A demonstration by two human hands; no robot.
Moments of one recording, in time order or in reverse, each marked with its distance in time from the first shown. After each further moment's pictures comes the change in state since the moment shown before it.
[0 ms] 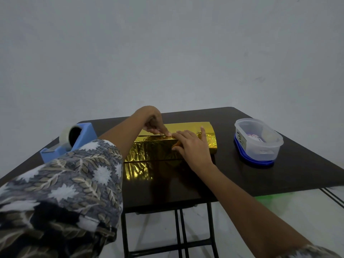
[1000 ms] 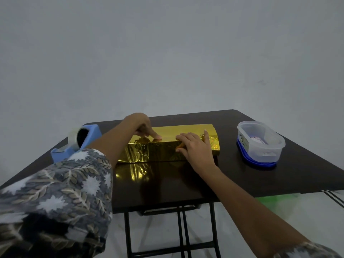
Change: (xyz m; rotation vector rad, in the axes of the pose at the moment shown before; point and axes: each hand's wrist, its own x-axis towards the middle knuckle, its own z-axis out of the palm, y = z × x) left_hand -0.031 -0.034 0.006 0.078 0.064 -0.081; right_hand 0.000 0.001 -0.006 0.052 -0.146 0.004
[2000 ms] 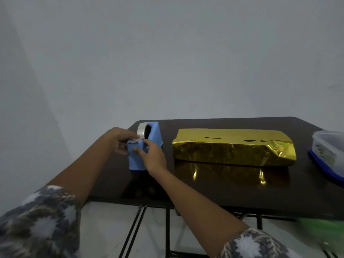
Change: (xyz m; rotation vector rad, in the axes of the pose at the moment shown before) left_hand -0.034 -0.232 0.037 -1.116 0.379 -0.220; right_hand 0.054 -0.282 0.037 1.052 -0.379 0.273
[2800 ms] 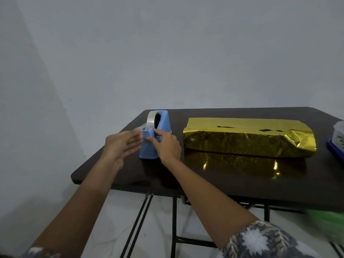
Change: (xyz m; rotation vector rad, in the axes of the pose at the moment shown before) left_hand -0.029 -0.068 0.003 -0.651 0.065 0.250; right_hand -0.001 0.004 -0.003 -0.174 0.112 0.005
